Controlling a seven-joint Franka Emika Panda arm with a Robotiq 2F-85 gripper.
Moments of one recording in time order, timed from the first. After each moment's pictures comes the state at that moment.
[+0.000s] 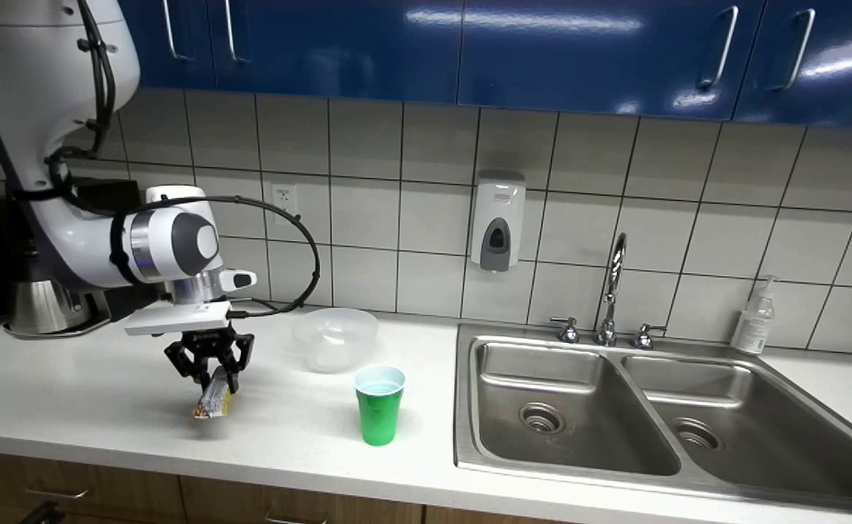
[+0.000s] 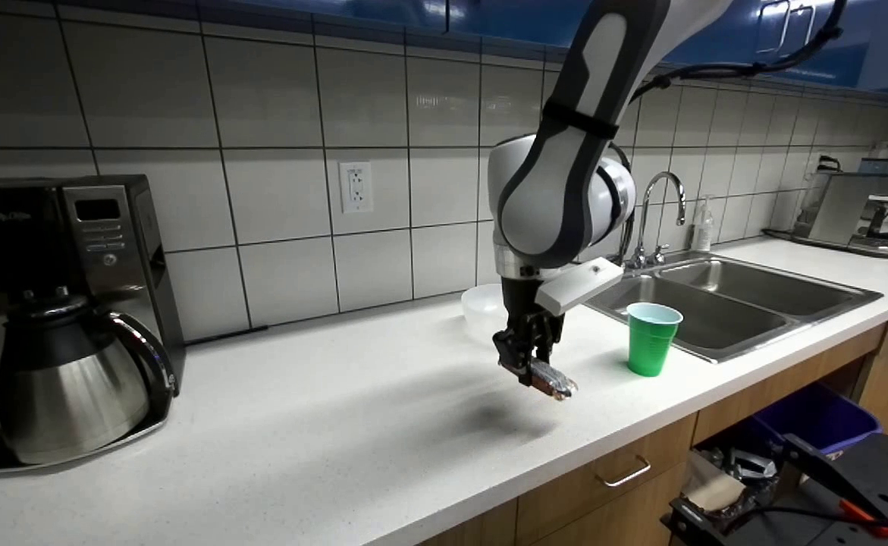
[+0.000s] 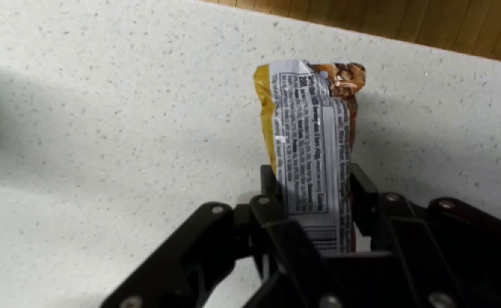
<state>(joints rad) 0.20 0.38 -0.09 -2.40 -0.24 2.73 0.06</state>
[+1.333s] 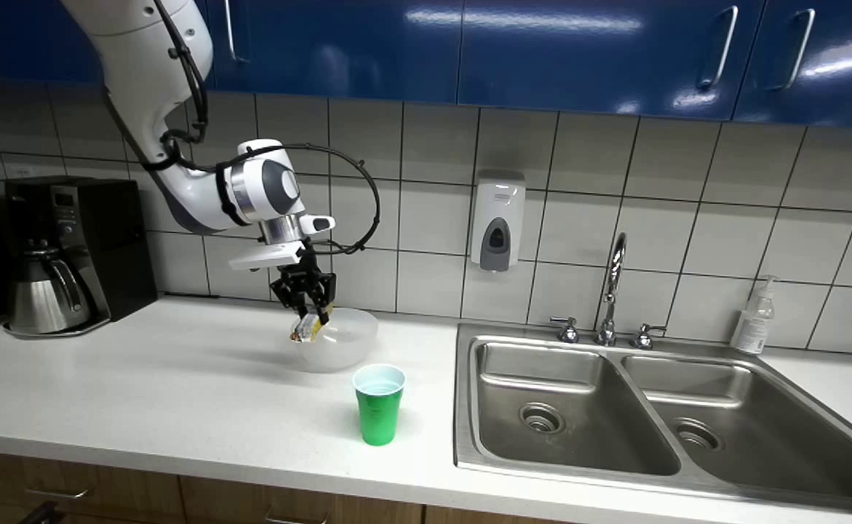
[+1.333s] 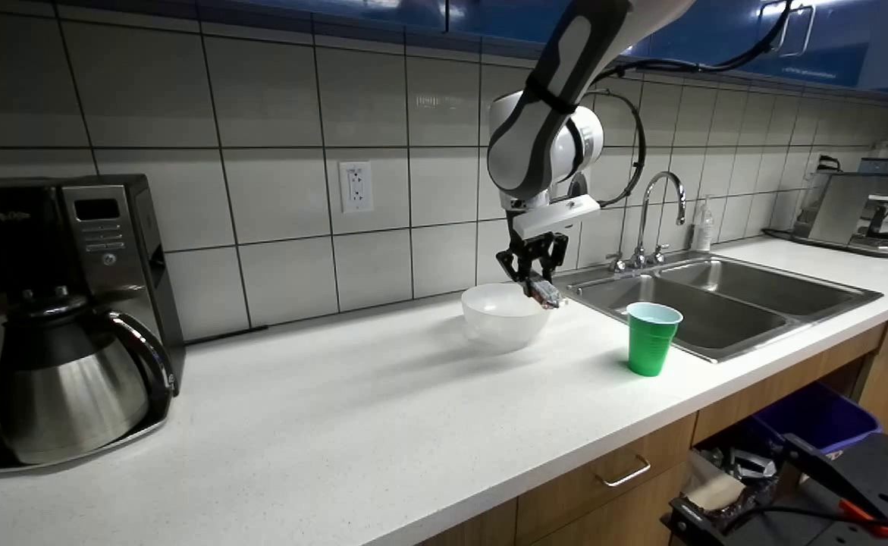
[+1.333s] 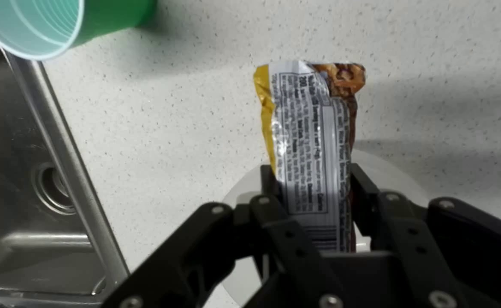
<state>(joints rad) 0.10 0.50 -0.17 -1.96 -0.29 2.49 0.29</state>
